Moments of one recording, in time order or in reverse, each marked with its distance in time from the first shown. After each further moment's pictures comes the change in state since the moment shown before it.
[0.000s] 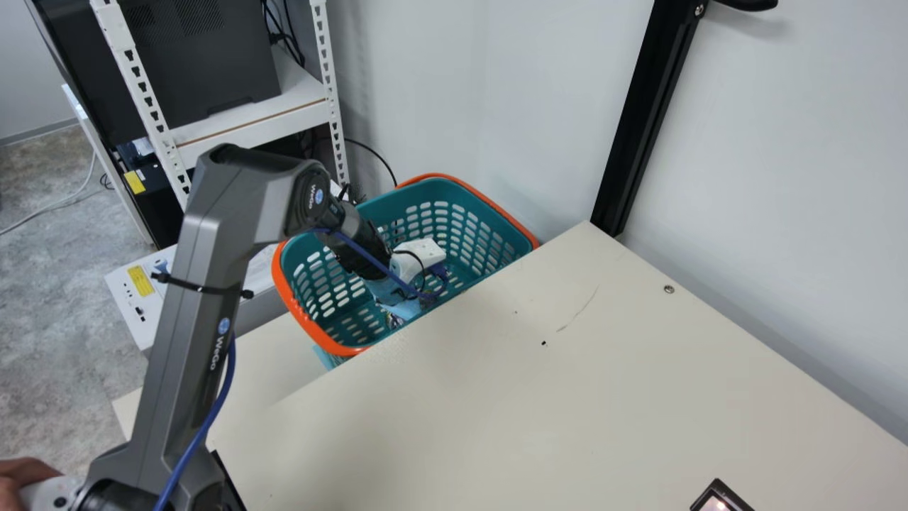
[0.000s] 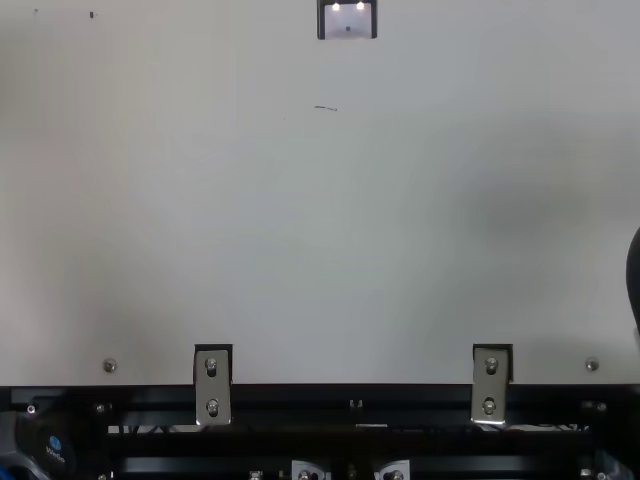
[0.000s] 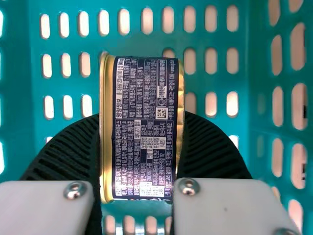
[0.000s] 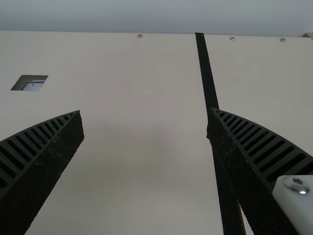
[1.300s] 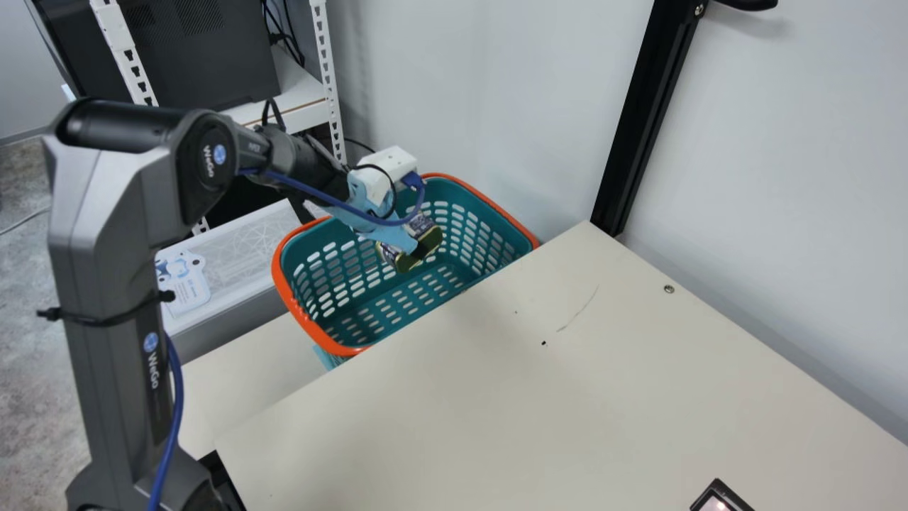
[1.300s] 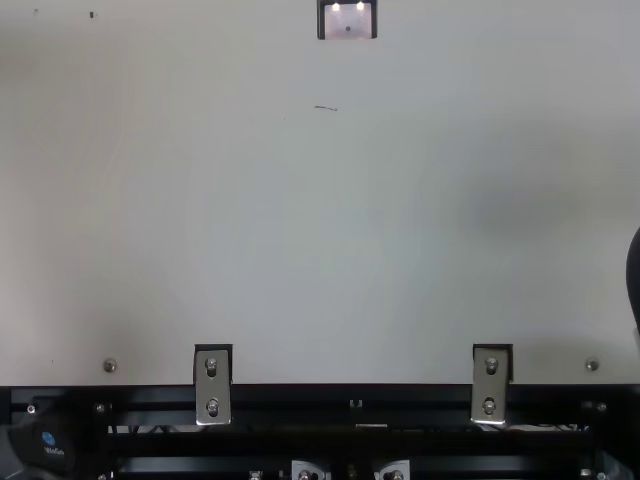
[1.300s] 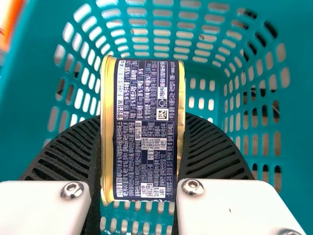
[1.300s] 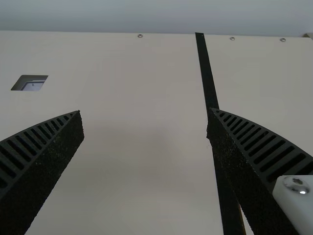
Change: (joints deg) left arm 6.5 -26.2 7.3 -5.3 10.6 -1.1; right arm 0.0 0.0 0.0 0.0 0.0 0.0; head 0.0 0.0
